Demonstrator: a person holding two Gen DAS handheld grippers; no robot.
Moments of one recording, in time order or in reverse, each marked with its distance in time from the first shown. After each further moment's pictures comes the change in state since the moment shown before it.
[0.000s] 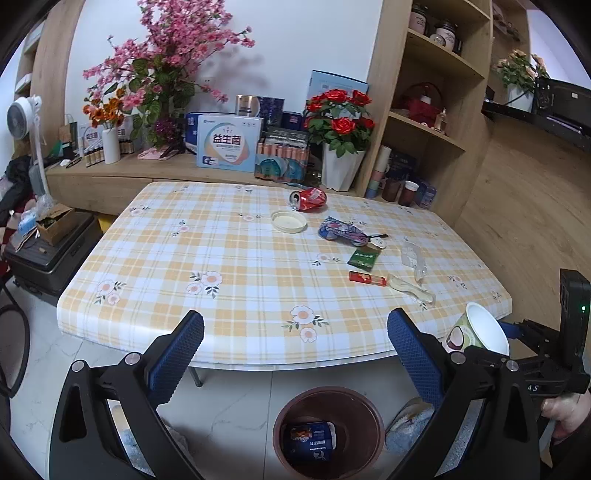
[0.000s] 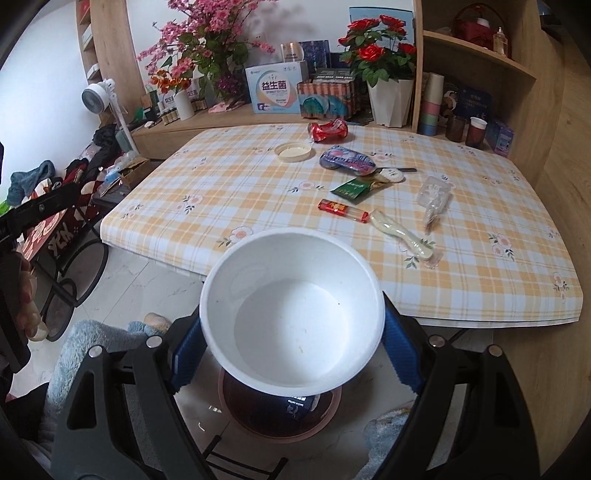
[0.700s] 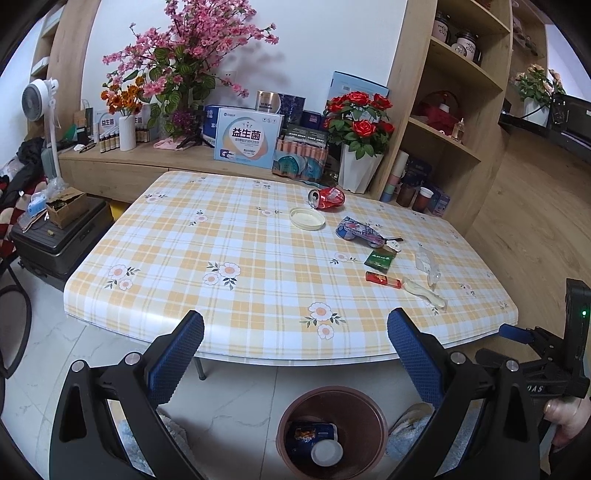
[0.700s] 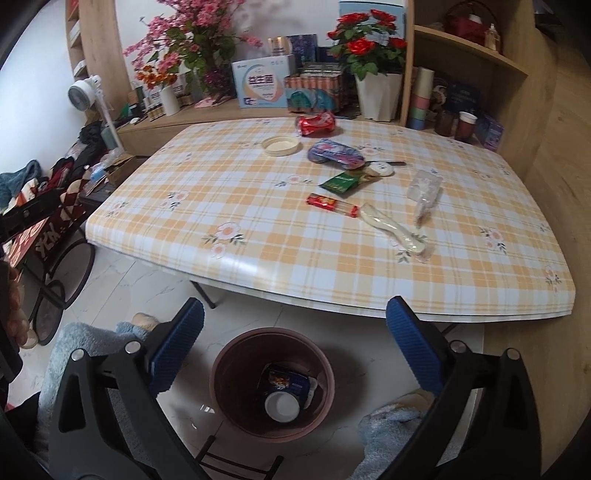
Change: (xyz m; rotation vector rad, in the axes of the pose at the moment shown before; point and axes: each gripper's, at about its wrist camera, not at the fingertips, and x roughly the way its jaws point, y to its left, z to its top) left arm 0.000 0.023 -0.007 -0.054 0.001 0.026; right arm 0.007 -0.005 0.002 0.029 0.015 -0.073
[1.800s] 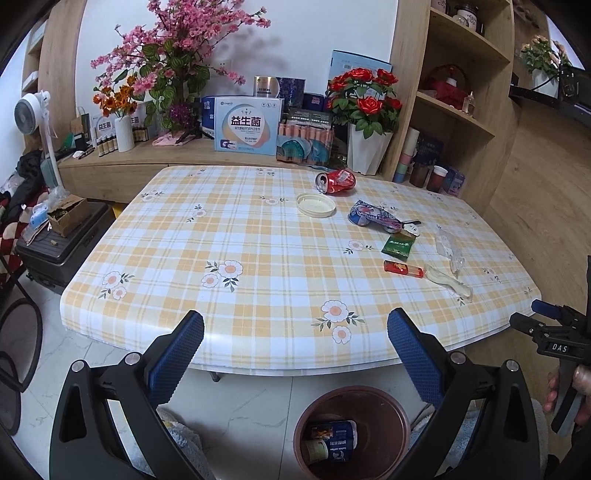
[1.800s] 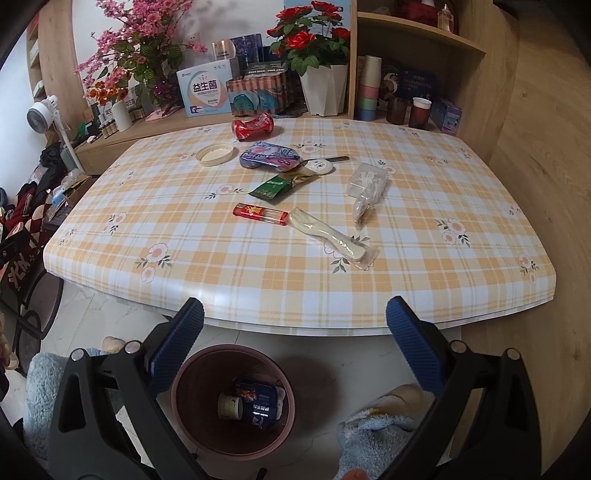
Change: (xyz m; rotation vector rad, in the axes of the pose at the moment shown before) left arm 0.053 -0.008 0.005 0.059 0.057 0.057; right arm 0.029 -0.062 0.012 0.101 -0.003 -0.117
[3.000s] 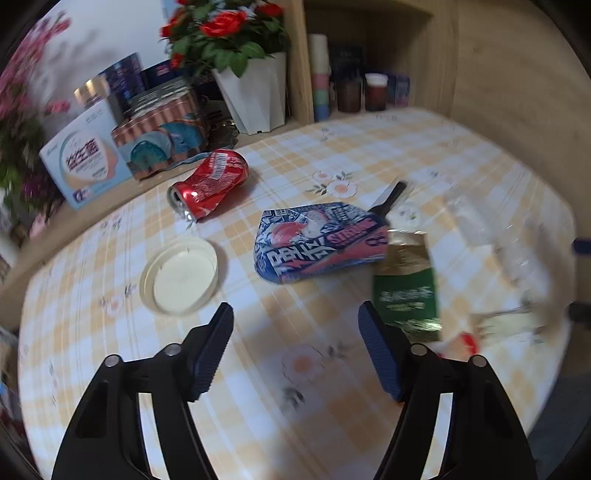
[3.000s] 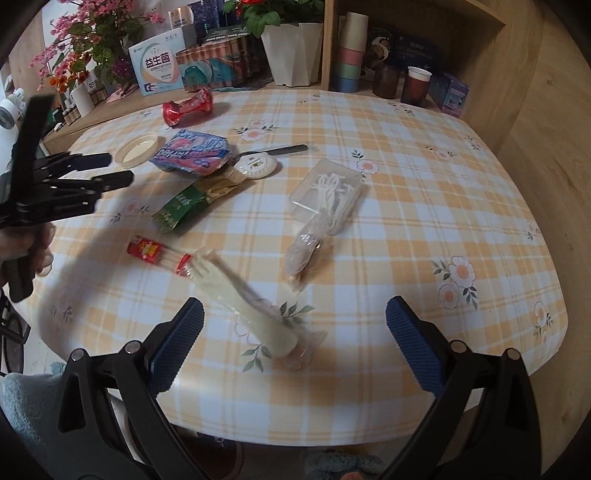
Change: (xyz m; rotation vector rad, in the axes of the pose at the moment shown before) left arm 0.317 -0.143 0.111 0.522 0.166 -0.153; right arm 0.135 -0.077 0.084 -0.009 0.126 -0.066
